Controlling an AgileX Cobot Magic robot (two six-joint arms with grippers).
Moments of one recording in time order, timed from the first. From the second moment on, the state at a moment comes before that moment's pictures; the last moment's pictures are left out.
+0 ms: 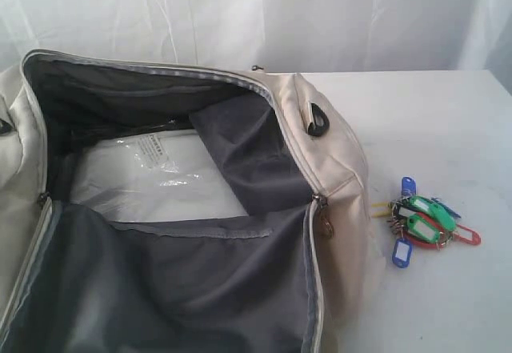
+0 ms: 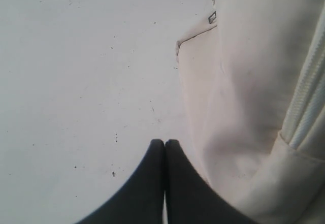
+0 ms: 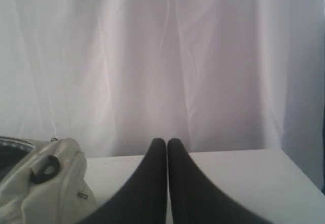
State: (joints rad) left arm 0.15 0.00 0.02 -0.08 0.51 0.15; right arm 0.13 0.00 -0.09 1.75 0.11 -1.66
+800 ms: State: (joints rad) left arm 0.15 0.00 0.02 -0.08 0.51 0.15; right arm 0.09 0.00 -0.01 1.58 0.13 -1.56
